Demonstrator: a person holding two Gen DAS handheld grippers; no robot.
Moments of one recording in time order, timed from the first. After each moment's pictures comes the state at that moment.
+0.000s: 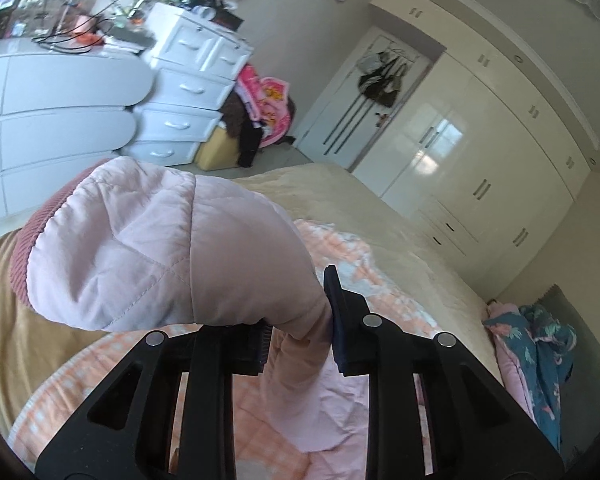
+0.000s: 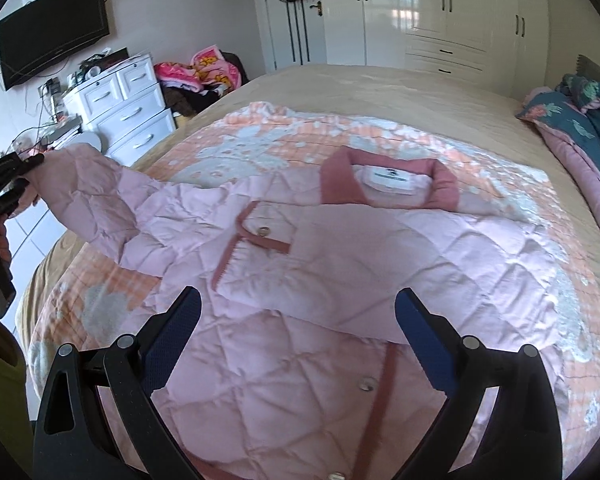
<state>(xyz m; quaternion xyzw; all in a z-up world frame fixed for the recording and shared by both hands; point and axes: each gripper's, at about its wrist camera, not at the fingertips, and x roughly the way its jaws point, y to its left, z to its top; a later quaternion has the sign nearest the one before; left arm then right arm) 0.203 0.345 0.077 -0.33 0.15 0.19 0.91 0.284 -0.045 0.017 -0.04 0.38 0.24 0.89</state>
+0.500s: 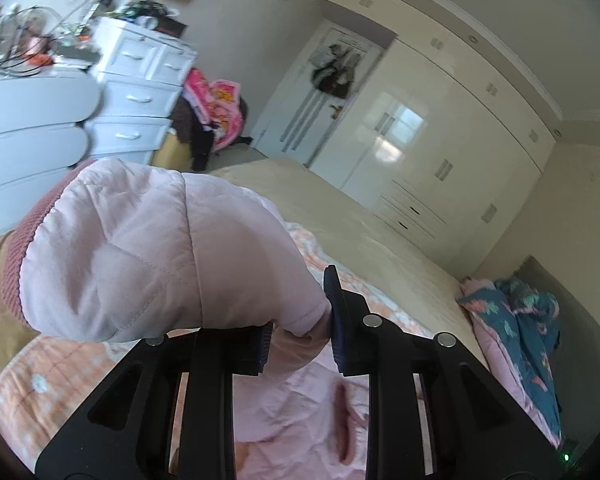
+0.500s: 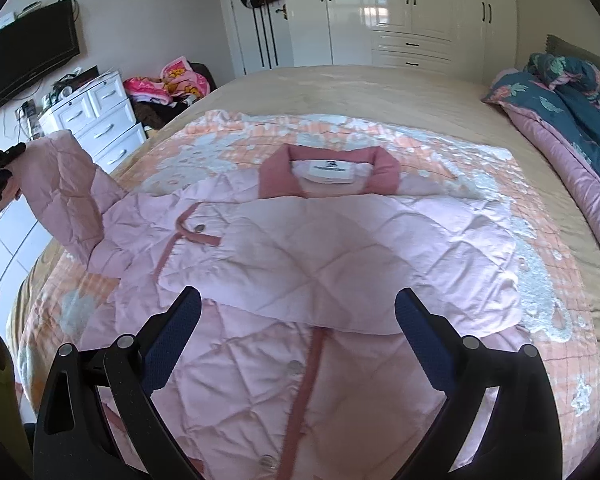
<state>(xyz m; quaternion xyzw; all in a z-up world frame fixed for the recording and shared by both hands) 0.233 0.271 0.099 -0.29 0.15 0.12 0.94 0.294 -0.112 0.006 -0.02 0.38 0.20 0.90</state>
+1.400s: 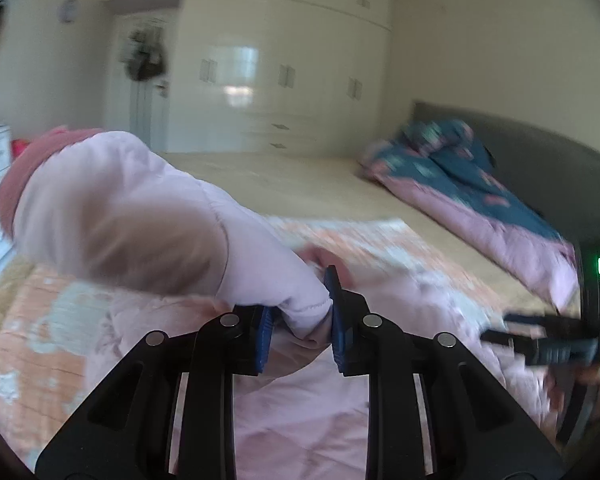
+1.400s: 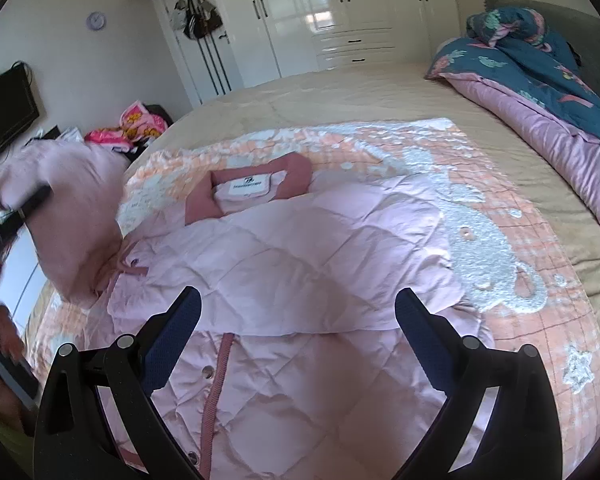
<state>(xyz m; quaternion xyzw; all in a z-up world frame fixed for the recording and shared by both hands) 0.298 0.029 0.053 -0.02 0.21 -0.12 0.97 0.308 -0.219 -0.004 0.08 0.36 0.14 0.92</state>
